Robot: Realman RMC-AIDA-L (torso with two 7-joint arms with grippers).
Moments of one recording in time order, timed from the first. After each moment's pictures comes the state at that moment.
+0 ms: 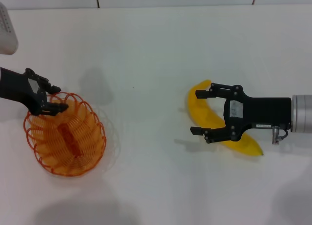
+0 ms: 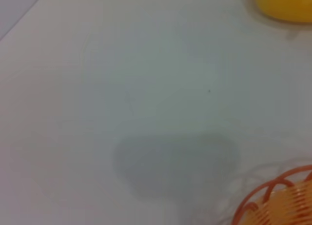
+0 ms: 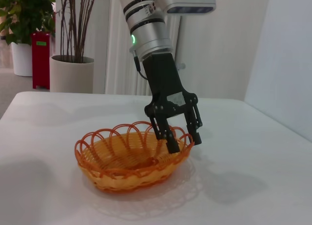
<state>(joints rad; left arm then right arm) -0.80 -2.03 0.68 0.76 2.69 1.35 -1.46 0.59 2.03 -0.33 -0.36 -2.33 -1.57 0.72</state>
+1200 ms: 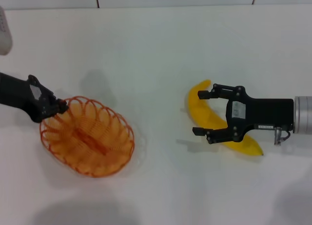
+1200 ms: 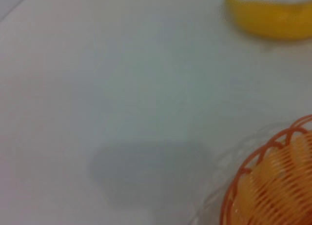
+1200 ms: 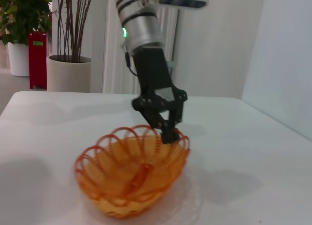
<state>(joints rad) -0.79 -2.03 0.66 0.79 2.67 1.47 -1.49 0.58 2.03 -0.33 -0.36 -2.32 -1.57 0.72</state>
